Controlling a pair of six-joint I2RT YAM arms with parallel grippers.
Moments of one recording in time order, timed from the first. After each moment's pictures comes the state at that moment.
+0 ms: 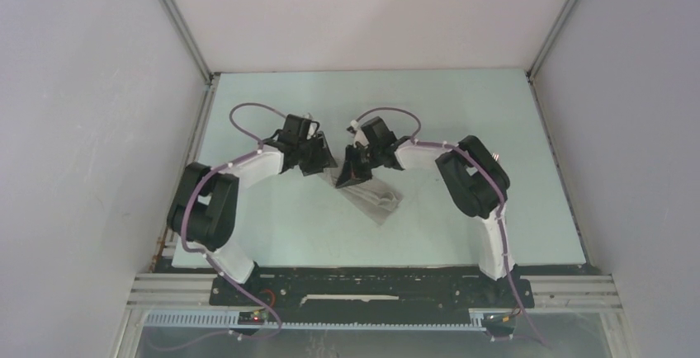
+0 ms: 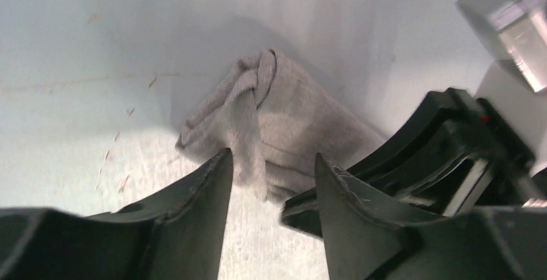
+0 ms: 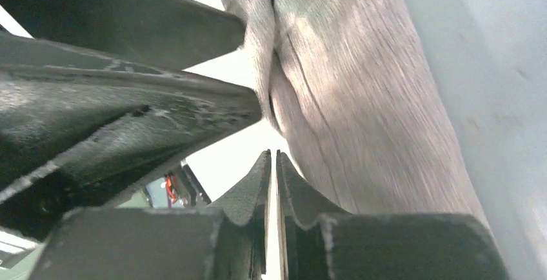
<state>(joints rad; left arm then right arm) -0.38 1.70 1.00 -0.23 0.17 -0.64 0.67 2.15 1.36 -0.05 -0.65 0.68</state>
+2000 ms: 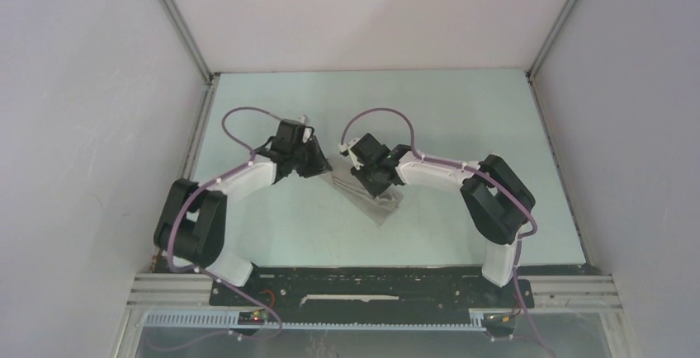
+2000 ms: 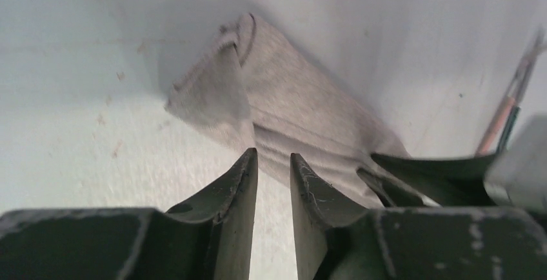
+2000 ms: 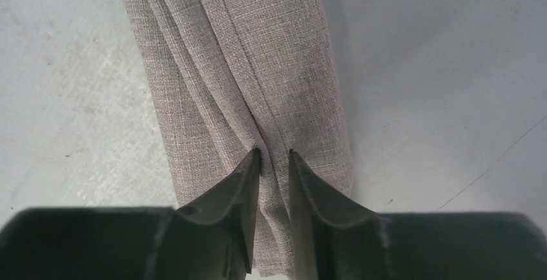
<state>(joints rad) -0.37 1.58 0.90 -0.20 0.19 -0.65 0.83 1.86 1.26 -0.49 0.06 0.04</state>
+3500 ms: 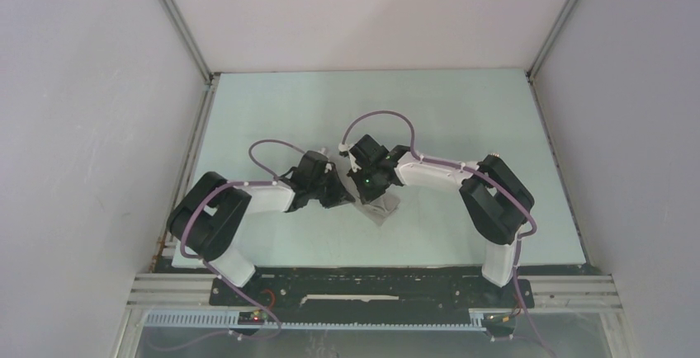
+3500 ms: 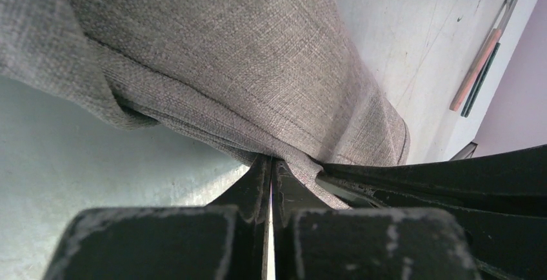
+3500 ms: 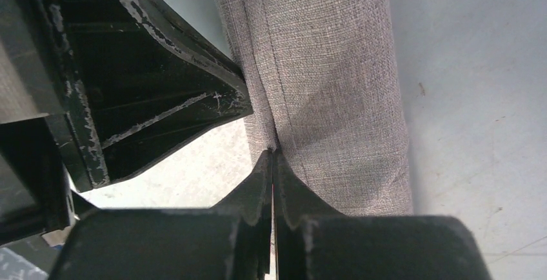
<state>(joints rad) -0.58 1.61 0.63 0.16 0.27 -0.92 0.84 1.87 1.26 -0.50 -0.12 0.21</state>
